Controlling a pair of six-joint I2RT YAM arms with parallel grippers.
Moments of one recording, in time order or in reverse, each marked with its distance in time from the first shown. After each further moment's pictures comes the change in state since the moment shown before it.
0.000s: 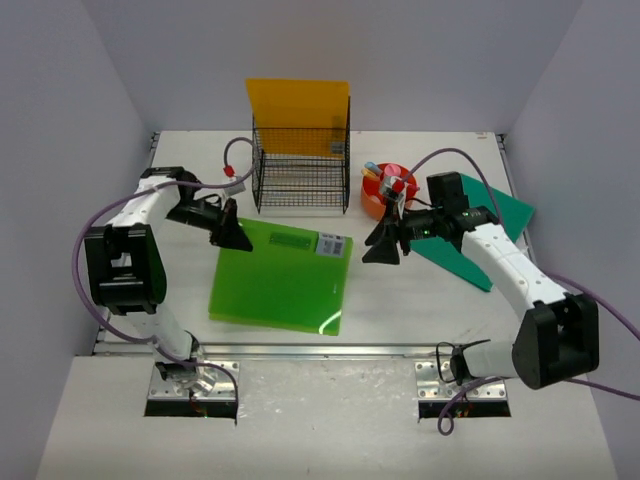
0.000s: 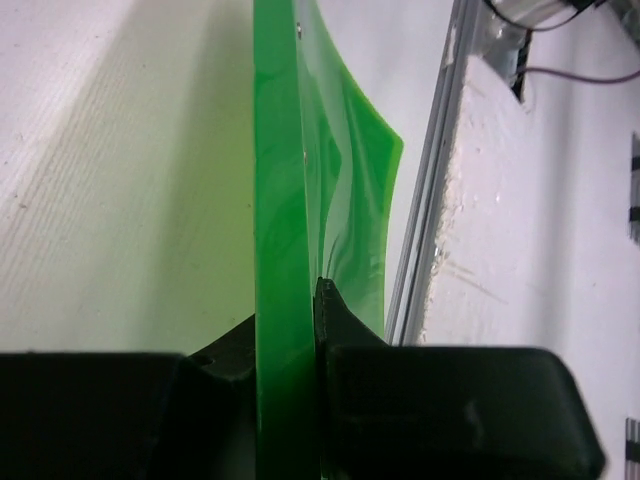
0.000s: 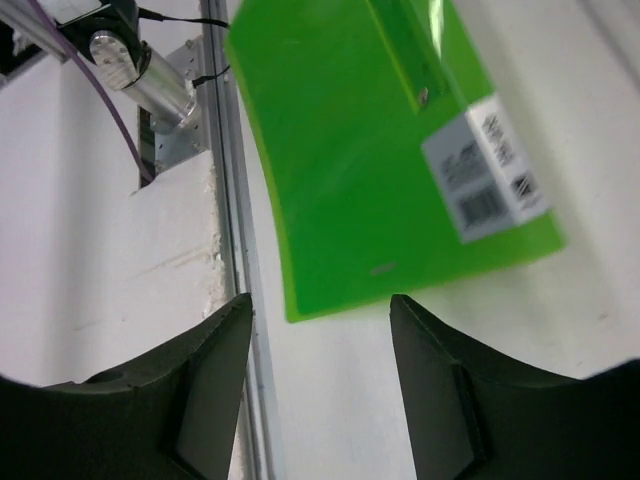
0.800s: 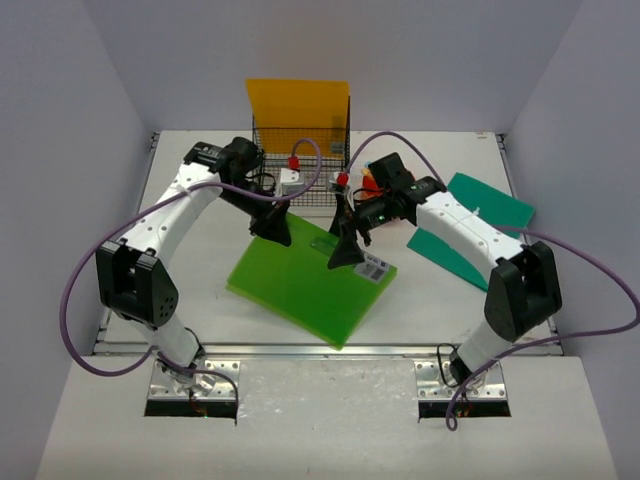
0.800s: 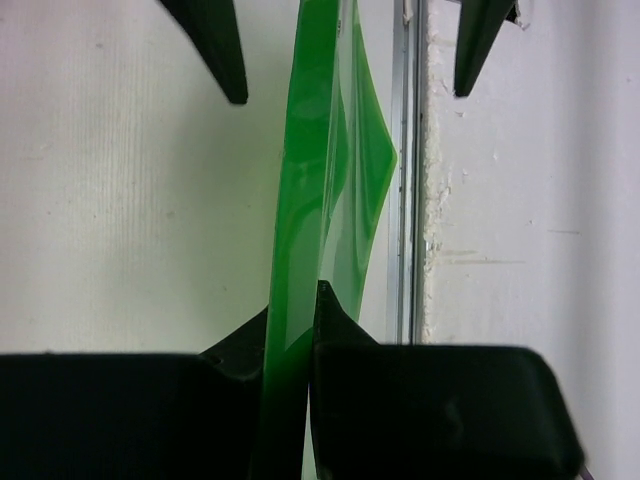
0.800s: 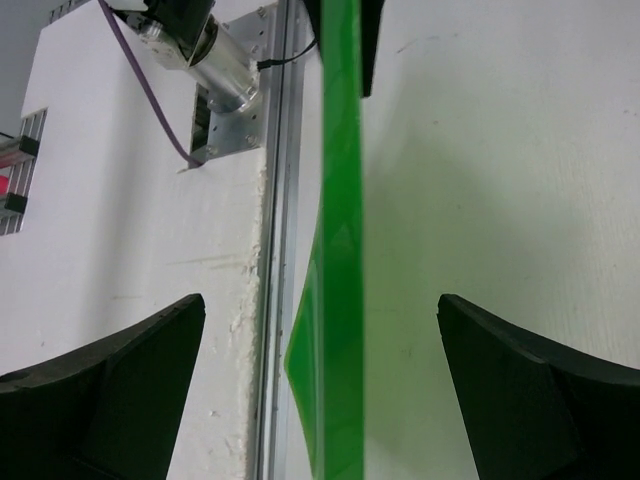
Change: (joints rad) left arm -0.430 -0.078 0.300 -0.009 -0.185 -0.188; right arm 0.241 0.294 0.395 -0.235 0.022 -0.110
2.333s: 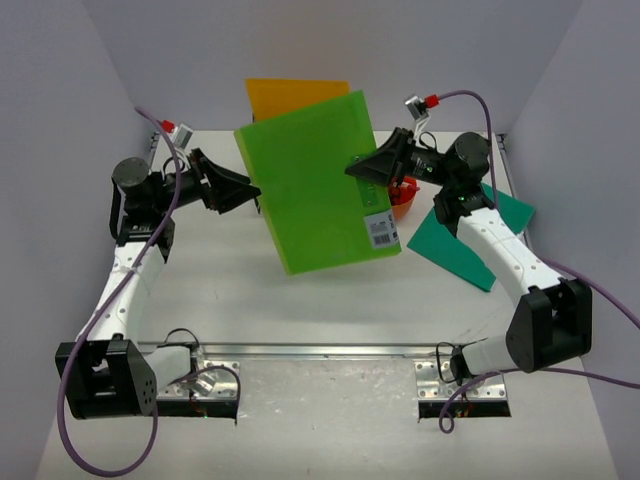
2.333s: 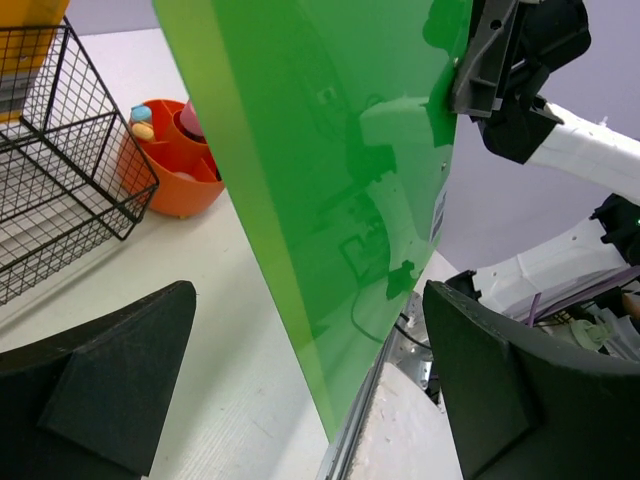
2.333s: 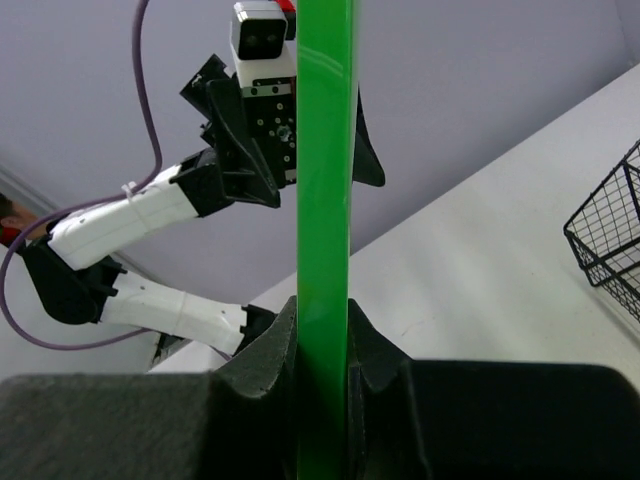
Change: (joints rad) left arm 0.413 -0.535 -0.697 1.663 0.217 -1.629; right arm -0.228 -0.231 -0.212 1.277 0.047 1.339
